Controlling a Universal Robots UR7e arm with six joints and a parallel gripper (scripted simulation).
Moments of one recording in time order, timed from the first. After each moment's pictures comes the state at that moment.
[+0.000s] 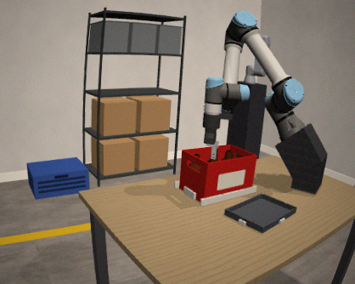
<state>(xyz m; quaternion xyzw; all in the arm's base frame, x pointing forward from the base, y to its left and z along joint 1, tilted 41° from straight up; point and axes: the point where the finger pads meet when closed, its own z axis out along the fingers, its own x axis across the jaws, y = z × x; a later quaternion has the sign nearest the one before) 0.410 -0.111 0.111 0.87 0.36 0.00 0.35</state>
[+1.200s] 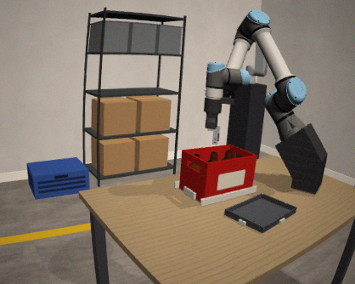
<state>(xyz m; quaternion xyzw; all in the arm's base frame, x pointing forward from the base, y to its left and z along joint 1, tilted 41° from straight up) 0.393 -0.071 0.161 0.87 0.36 0.00 0.35</state>
